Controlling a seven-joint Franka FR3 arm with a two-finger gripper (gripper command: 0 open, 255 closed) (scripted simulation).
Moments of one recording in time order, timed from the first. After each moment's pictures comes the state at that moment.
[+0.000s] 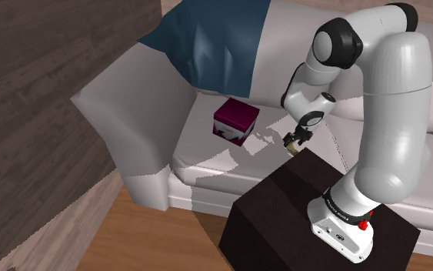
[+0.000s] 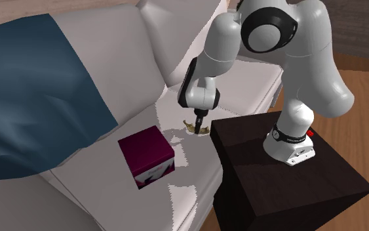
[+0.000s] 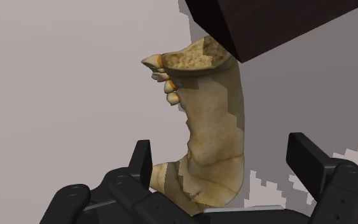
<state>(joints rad) 0.01 0.59 -0.51 -2.47 1.44 2.83 -1.43</state>
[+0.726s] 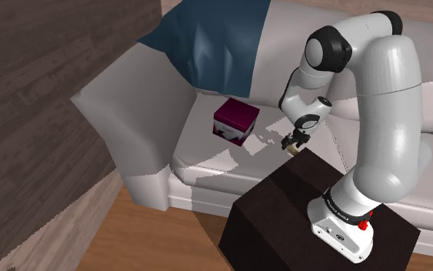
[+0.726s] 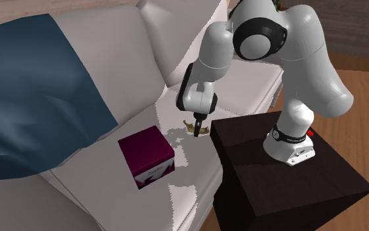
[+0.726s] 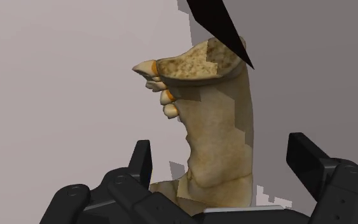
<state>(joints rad) -0.03 0.67 -0.46 -2.42 1.54 2.83 -1.50</state>
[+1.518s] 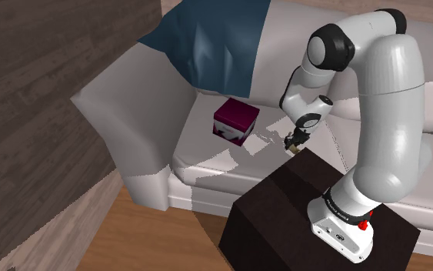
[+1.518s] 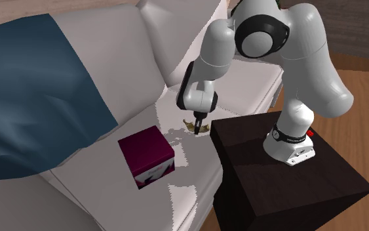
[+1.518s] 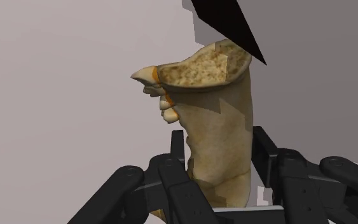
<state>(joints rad) -0.02 0.65 -0.47 -2.43 1.51 2.83 -1.48</state>
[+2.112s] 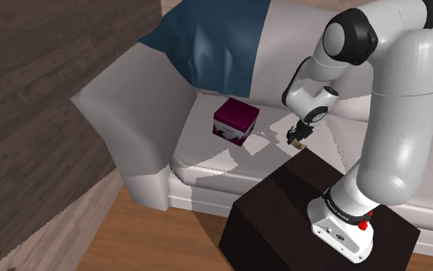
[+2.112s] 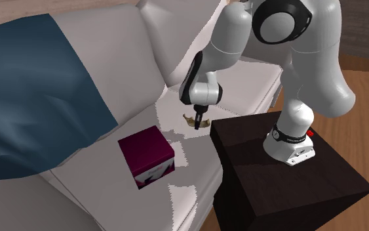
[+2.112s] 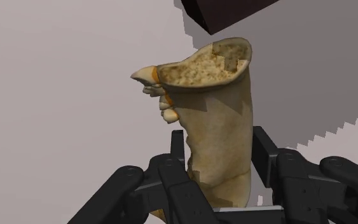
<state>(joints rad) 0.07 0.50 -0.58 -2.53 1.29 2.83 -1.29</state>
